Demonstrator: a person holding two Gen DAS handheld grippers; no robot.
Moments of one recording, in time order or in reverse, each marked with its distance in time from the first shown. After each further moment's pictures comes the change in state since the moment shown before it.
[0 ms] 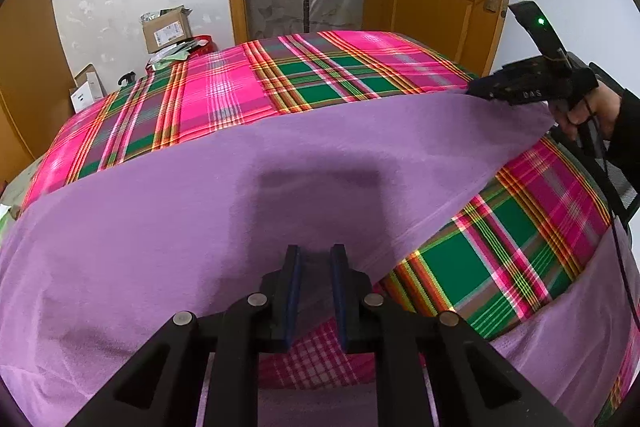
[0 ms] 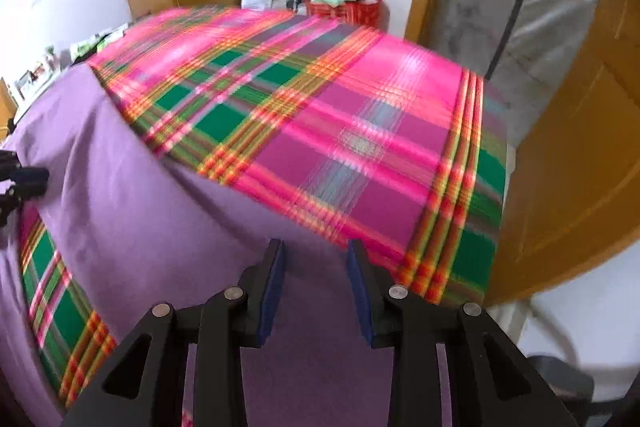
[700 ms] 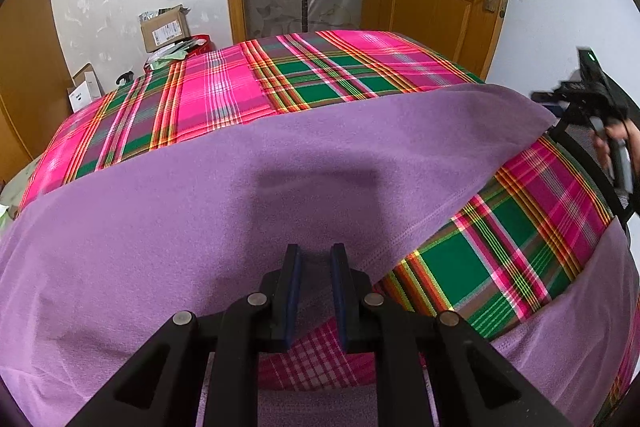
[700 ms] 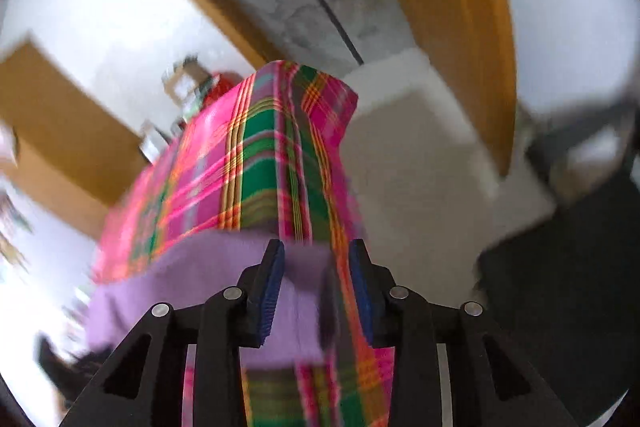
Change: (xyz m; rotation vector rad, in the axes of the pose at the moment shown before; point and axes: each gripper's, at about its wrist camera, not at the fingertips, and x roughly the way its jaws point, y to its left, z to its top) left arm 0.001 0.000 0.000 0.002 0.001 -0.002; right arm -0.078 -0.128 -0.164 0.947 -0.239 0.126
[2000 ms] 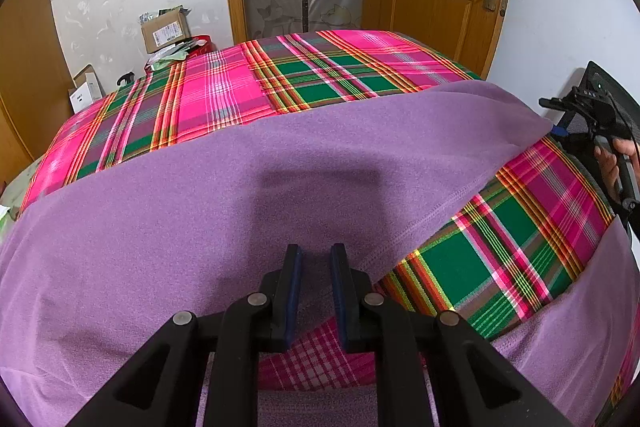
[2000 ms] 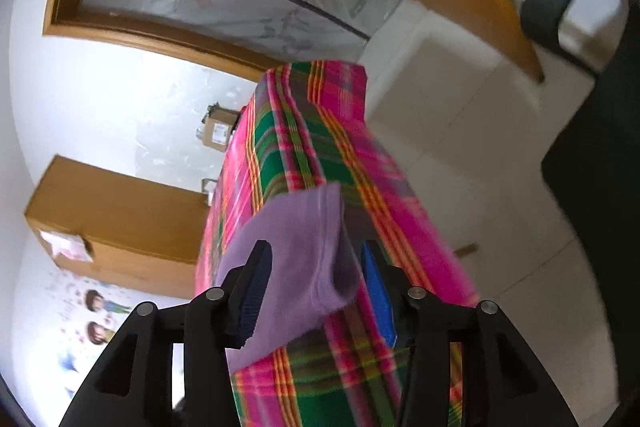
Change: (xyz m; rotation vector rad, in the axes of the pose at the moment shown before) left arm 0.000 -0.002 0.000 0.001 0.000 0.003; right arm 0.002 -0.028 -0.027 0.347 0.007 0.263
